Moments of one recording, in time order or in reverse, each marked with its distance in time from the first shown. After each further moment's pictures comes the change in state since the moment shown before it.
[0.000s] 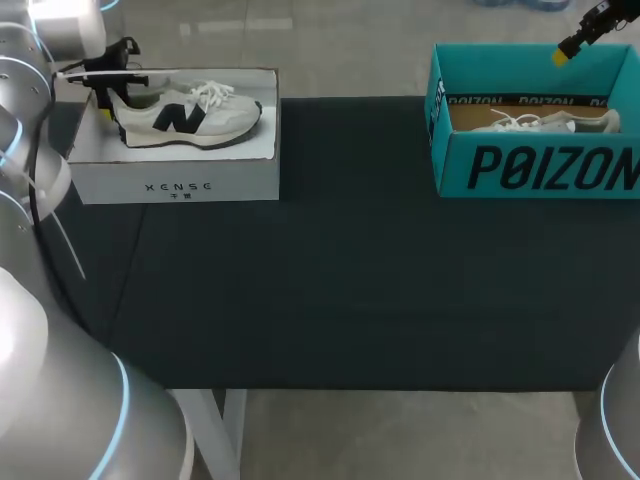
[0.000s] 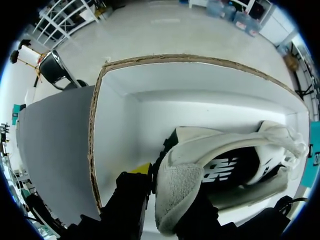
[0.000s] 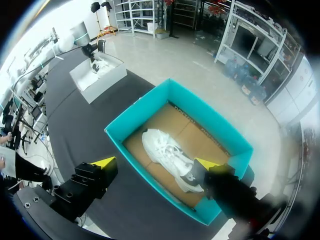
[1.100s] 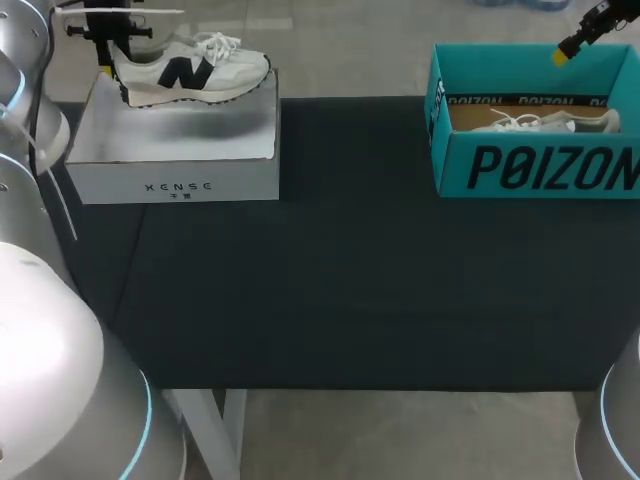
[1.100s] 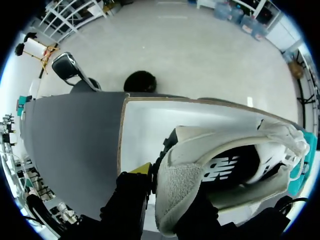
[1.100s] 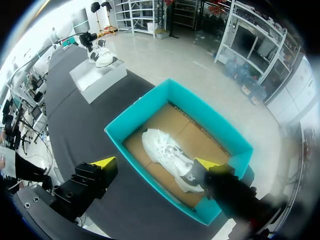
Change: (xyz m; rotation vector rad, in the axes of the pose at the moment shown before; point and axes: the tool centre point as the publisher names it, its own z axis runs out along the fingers) left arm 0.020 -0.005 -0.106 -0.070 -0.010 -0.063; right arm 0.000 0.000 0.000 0.000 0.000 0.000
